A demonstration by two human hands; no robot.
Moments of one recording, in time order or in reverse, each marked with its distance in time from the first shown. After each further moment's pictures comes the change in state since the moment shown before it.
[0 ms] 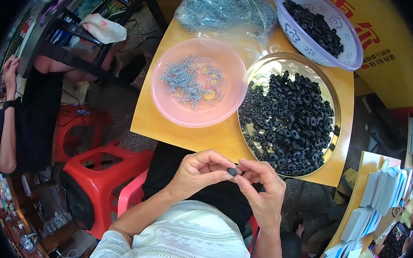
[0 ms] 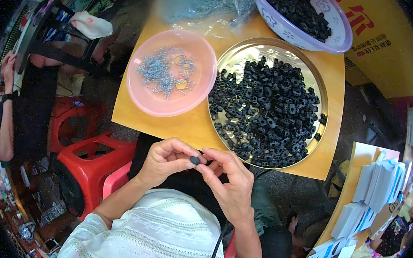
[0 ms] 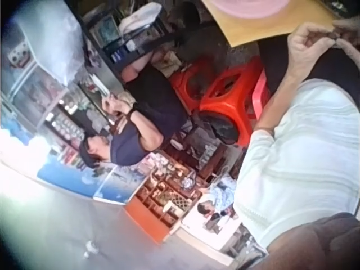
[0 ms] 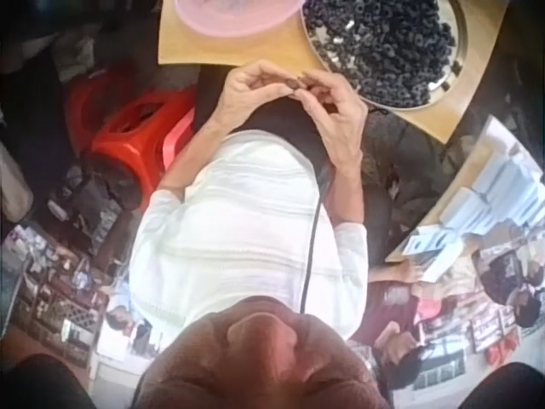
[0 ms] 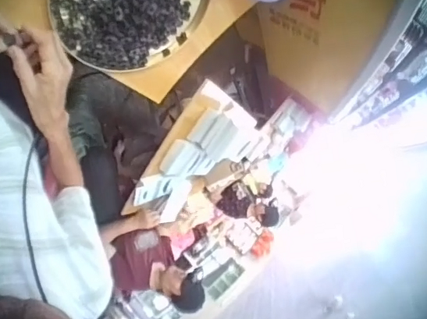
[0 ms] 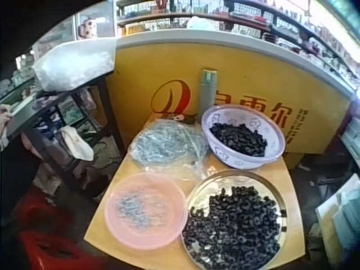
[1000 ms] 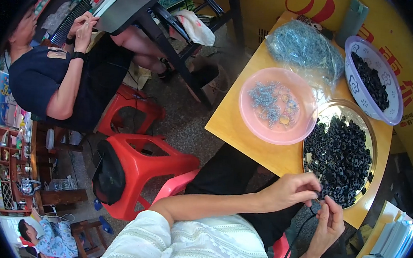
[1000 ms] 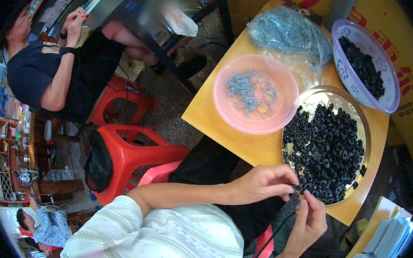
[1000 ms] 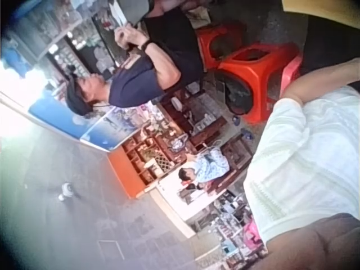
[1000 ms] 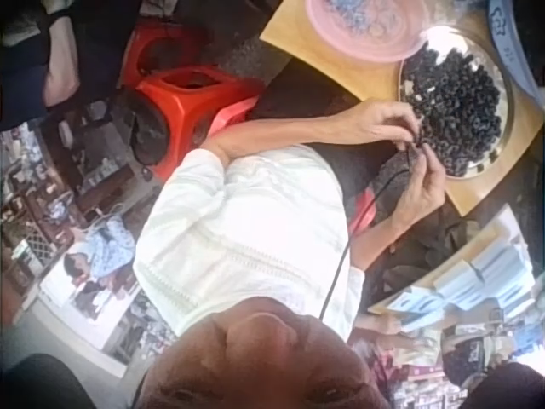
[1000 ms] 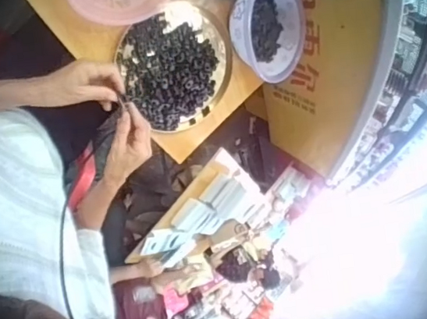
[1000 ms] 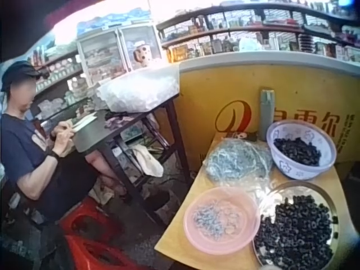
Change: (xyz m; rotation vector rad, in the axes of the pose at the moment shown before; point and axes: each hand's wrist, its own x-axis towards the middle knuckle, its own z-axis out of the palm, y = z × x) left_hand 0.034 -0.015 0.049 0.182 -0.106 0.112; right_hand -0.033 0.010 -0.037 -0.141 0.310 0.082
